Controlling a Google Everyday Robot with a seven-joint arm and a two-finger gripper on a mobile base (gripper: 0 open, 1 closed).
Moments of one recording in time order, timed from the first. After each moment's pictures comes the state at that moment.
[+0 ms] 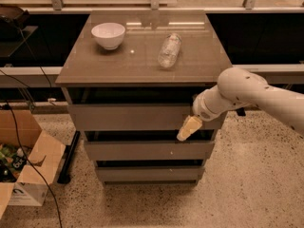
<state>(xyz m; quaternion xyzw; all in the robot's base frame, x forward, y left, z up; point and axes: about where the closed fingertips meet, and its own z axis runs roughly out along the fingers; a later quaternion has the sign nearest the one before) 0.637 -0.145 0.665 -0.54 0.79 0.08 0.27</state>
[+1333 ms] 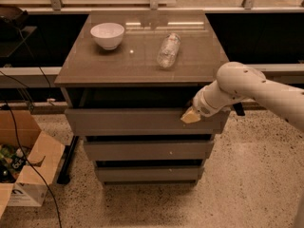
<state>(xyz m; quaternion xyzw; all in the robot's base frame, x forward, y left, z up) 0.650 -0.144 0.665 -0.54 0.80 0.09 0.26</state>
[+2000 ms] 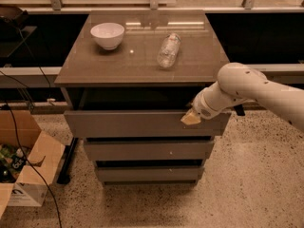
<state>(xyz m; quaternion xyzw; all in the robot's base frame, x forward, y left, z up) 0.634 -0.142 0.667 -0.54 0.79 0.10 0.25</state>
